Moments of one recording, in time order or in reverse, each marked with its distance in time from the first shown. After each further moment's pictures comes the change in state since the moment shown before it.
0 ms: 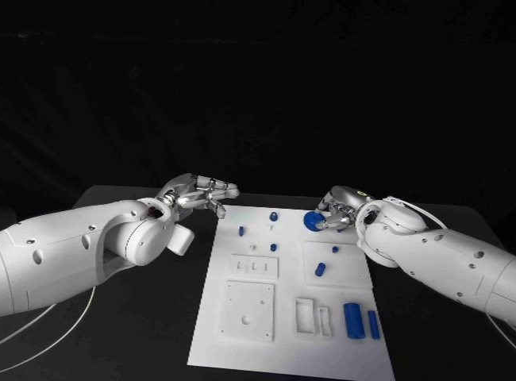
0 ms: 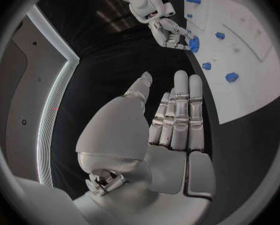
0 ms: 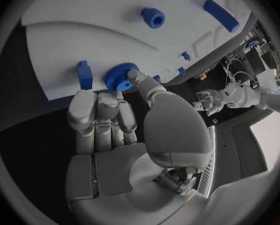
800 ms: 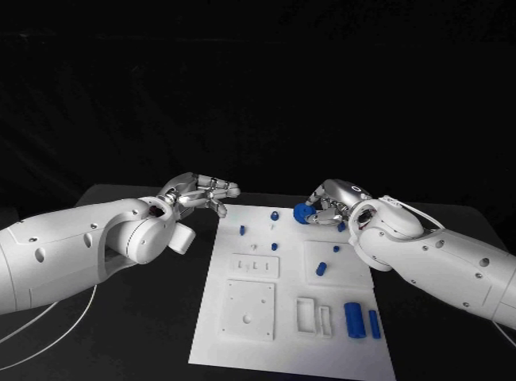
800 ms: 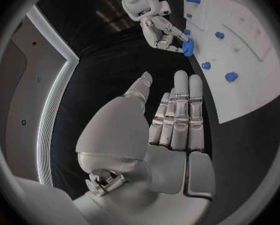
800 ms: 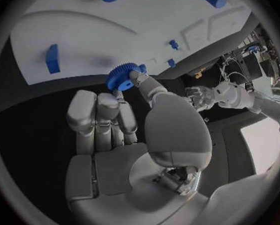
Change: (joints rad) left arm 0.000 0.003 0.000 -0.004 -0.001 -0.002 -0.004; left_hand 0.000 0.000 0.000 0.000 0.000 0.000 0.000 0.000 0.000 -0.004 0.004 0.000 0.000 0.000 0.000 0.000 0.000 0.000 0.000 0.000 0.000 -0.003; right arm -0.004 -0.028 -0.001 0.149 -0.074 -0.099 -0.049; right_hand -0.020 -0.001 0.003 0.024 -0.059 0.015 -0.002 -0.002 0.001 0.011 -0.003 0.011 0.000 0.004 -0.004 0.008 -0.004 -0.001 -0.004 -0.004 0.012 0.000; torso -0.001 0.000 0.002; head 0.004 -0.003
